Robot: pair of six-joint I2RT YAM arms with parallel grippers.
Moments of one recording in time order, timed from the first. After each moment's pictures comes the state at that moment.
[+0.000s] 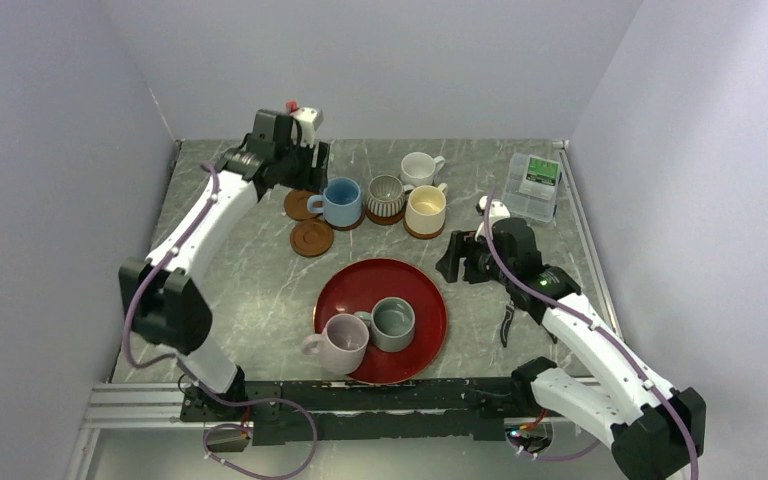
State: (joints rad) left arm -0.33 1.71 1.67 -0.66 0.08 -0.04; right arm 0.42 0.91 0.72 -0.42 -0.12 0.34
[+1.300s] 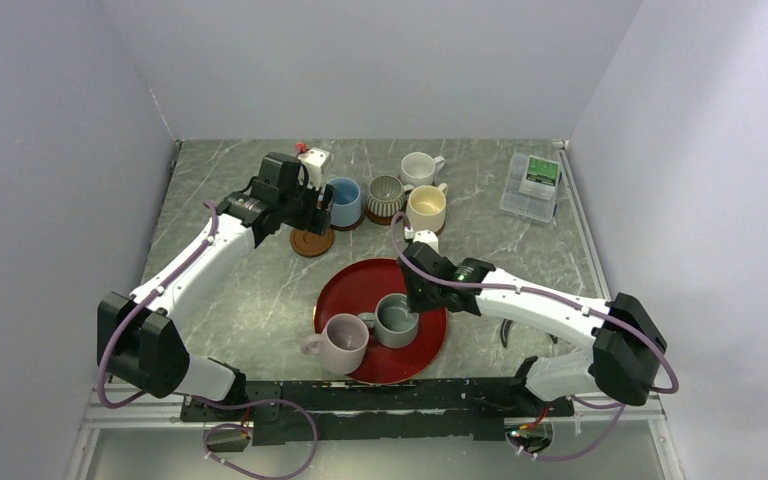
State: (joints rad) left arm -0.43 1.41 1.22 -0.52 0.02 -0.02; right arm 0.93 1.31 0.88 -0.57 0.22 0.64
